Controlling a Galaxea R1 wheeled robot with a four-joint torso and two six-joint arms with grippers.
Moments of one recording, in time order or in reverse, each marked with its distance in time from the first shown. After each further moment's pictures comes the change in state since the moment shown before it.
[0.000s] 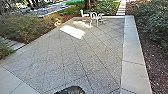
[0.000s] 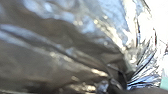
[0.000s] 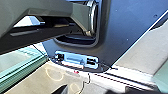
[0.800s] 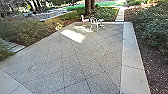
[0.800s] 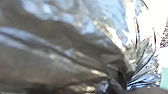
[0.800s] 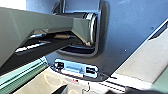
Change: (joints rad) left arm 0.293 -0.153 0.333 0.042 -0.294 0.003; right arm -0.005 0.001 0.002 0.000 0.001 0.006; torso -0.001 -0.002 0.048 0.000
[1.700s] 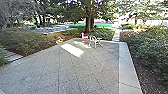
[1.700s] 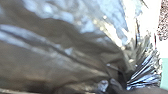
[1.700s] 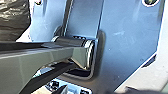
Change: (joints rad) left arm 0.355 0.099 -0.085 0.126 -0.236 0.000; right arm -0.037 0.013 0.004 -0.010 -0.030 -0.014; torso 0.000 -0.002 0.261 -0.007
